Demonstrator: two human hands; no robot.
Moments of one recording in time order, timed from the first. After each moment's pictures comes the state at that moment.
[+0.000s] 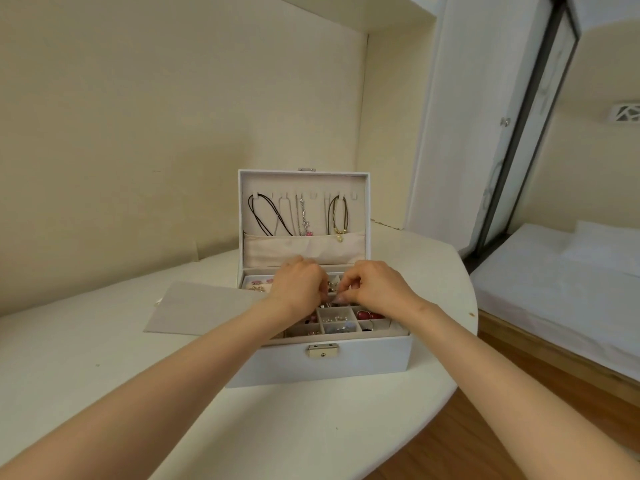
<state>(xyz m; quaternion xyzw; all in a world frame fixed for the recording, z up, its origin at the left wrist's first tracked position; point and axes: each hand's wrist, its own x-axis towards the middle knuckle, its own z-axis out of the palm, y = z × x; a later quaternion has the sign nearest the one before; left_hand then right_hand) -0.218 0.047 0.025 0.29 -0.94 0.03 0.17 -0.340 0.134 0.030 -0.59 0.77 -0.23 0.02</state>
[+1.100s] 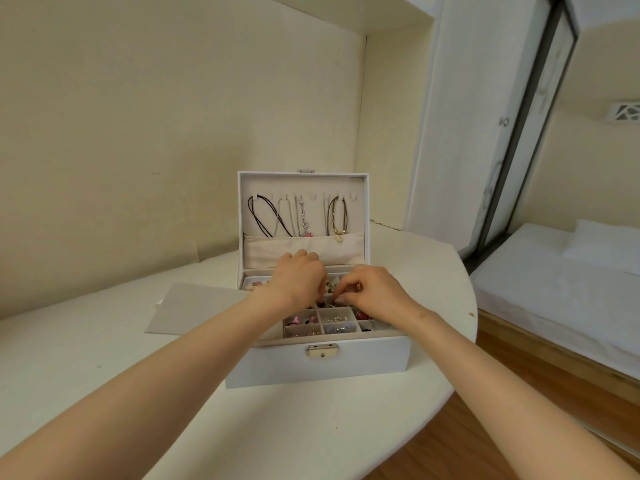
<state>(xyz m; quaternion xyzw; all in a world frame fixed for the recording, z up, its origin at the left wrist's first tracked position) -0.218 0.047 0.041 0.27 -0.95 0.10 0.11 -0.337 0.137 0.020 -0.60 0.75 -0.27 0.03</state>
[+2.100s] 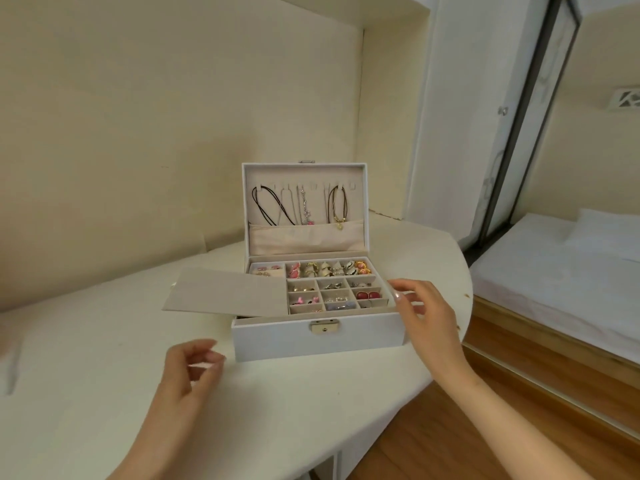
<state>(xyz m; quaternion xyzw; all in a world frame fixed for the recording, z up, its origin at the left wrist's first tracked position) -0.045 0.120 -0.049 0.39 -0.69 -0.43 0.44 -0.331 0.221 -0.037 -0.46 0.69 -0.56 -0.02</state>
